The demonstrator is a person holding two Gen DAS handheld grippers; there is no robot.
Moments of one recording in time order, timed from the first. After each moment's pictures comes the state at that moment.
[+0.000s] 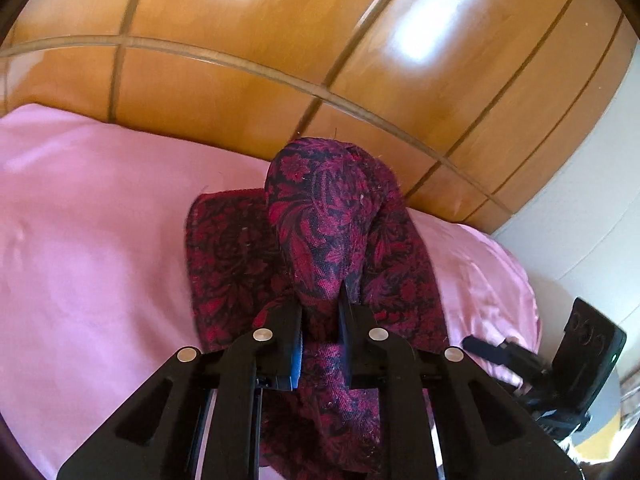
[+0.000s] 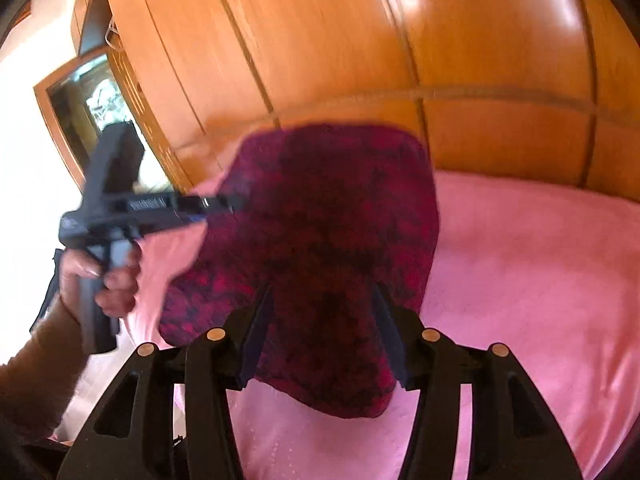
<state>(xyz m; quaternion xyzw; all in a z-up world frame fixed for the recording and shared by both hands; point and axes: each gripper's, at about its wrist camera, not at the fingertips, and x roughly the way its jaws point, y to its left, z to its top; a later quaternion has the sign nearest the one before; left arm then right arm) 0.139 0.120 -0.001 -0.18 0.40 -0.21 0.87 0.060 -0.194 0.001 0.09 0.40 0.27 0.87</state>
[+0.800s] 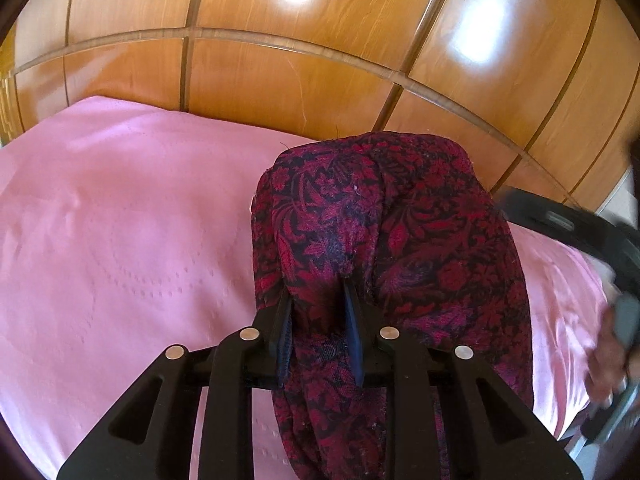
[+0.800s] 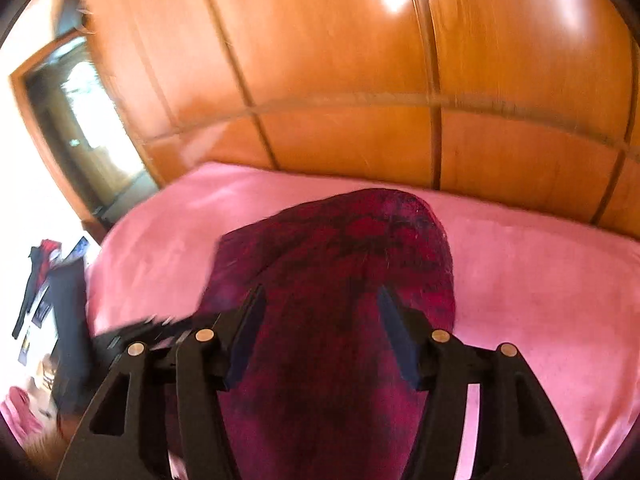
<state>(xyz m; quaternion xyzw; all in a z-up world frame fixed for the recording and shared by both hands) 0.133 0.111 -0.050 -0.12 0.41 -0.07 0.90 0.227 -0.129 0.015 0.07 0.46 0.22 0.86</state>
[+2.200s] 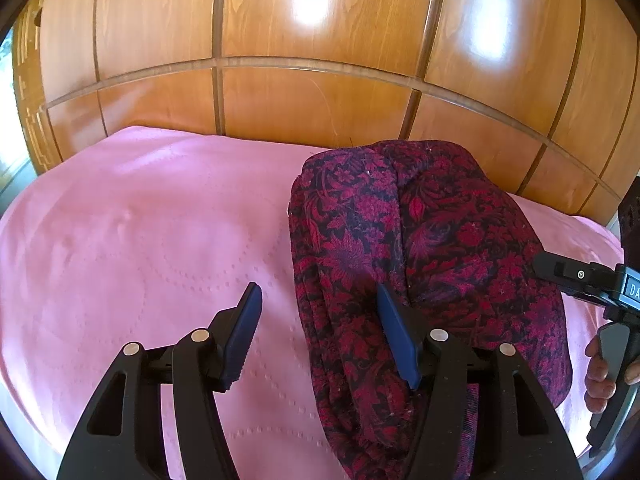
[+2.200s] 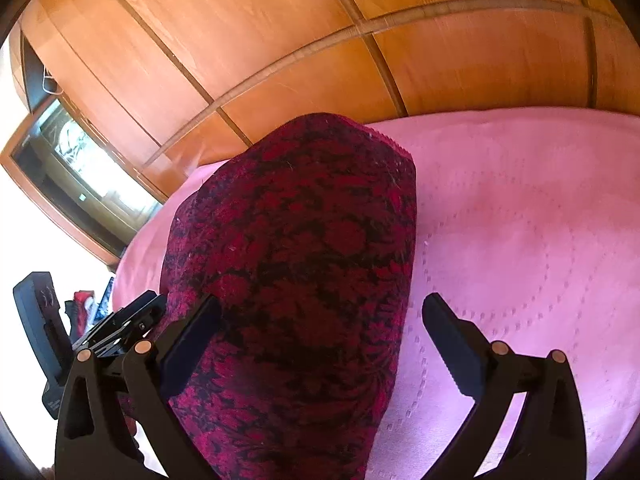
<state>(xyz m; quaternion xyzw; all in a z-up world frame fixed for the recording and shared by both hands) 0.101 0.103 -0.054 -0.06 0.38 0.00 0.92 0.172 -0.206 -0.054 0.21 0.46 0.23 0.83</state>
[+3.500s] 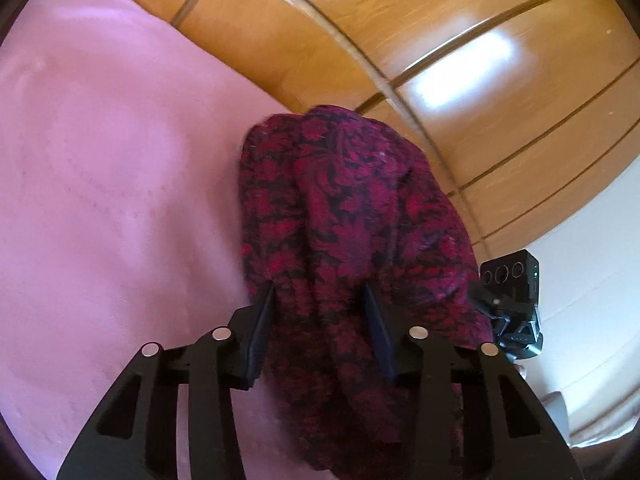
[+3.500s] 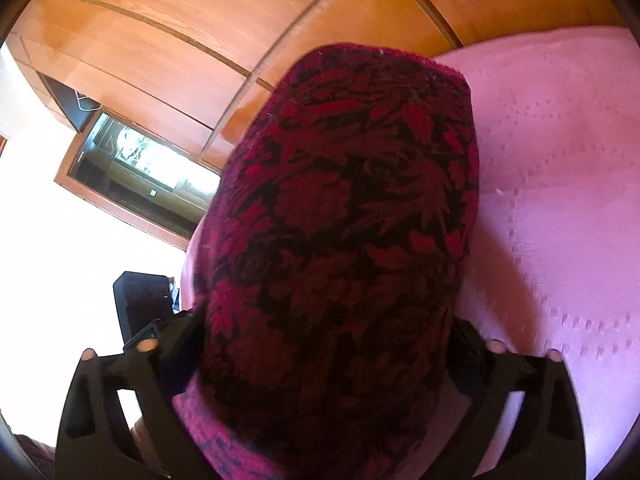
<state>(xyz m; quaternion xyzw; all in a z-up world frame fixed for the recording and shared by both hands) 0.114 0.171 -0.125 -0.33 0.38 -0.22 0.83 0.191 -0.201 -0.087 0.29 0.48 0.35 0.75</state>
